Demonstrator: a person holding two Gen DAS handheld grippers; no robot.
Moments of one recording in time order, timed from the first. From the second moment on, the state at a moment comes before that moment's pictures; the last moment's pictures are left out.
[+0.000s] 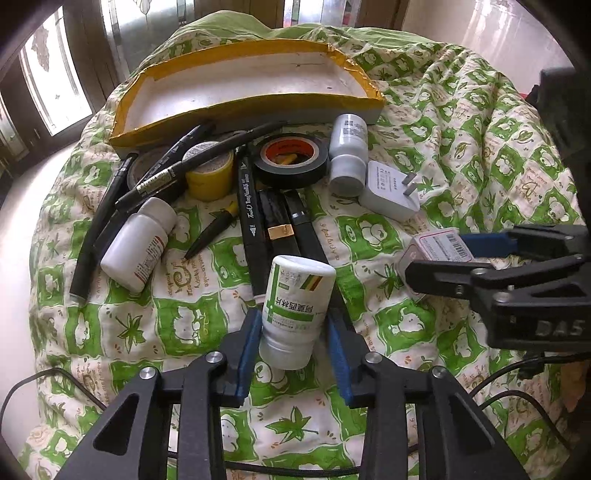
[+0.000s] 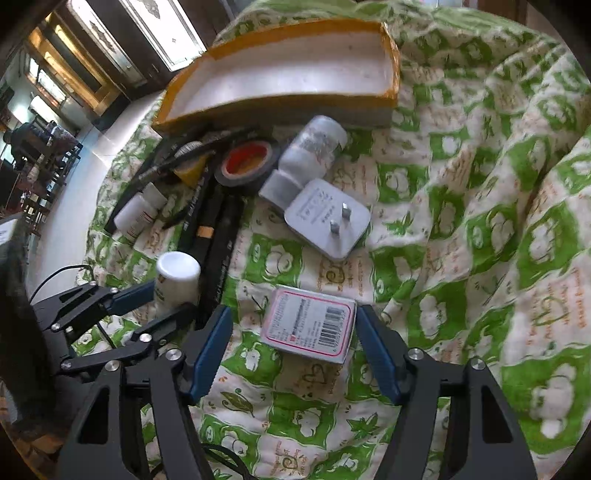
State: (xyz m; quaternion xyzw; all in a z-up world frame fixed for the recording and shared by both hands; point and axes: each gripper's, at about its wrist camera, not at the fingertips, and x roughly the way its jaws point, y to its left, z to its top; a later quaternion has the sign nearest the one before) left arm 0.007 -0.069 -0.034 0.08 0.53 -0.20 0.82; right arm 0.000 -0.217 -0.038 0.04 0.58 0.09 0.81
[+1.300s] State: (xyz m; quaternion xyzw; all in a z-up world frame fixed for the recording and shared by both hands) left arm 0.001 -0.045 -0.010 0.00 0.49 -0.20 0.85; right arm -0.005 -0.224 -0.021 0.06 0.52 0.12 0.84
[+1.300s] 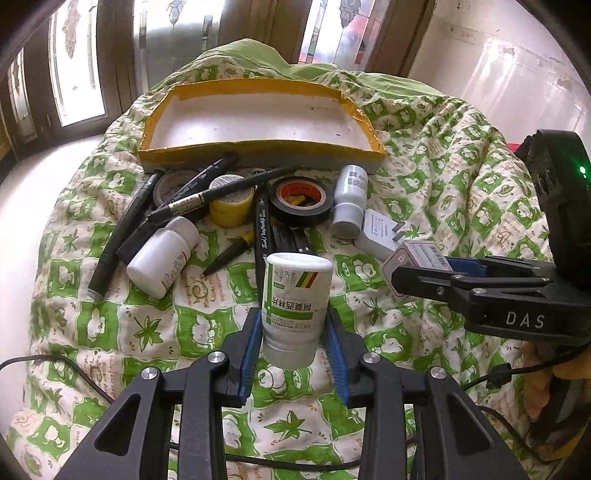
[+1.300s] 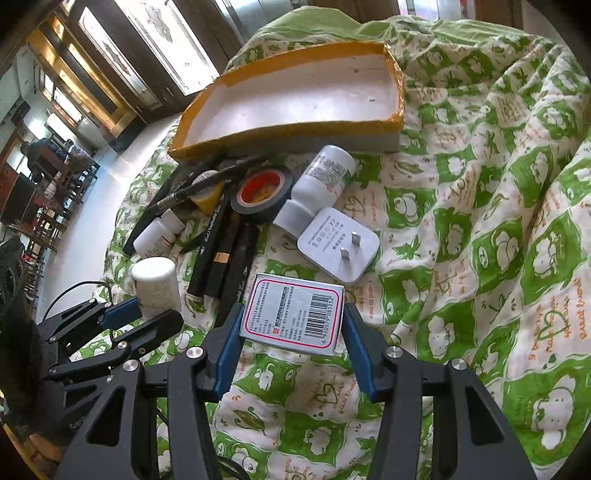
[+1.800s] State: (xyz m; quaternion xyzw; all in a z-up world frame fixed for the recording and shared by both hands) left arm 0.019 -0.038 0.013 0.00 0.47 -0.16 0.87; right arm -0.009 -0.218 -0.011 0.04 0.50 0.11 0.86
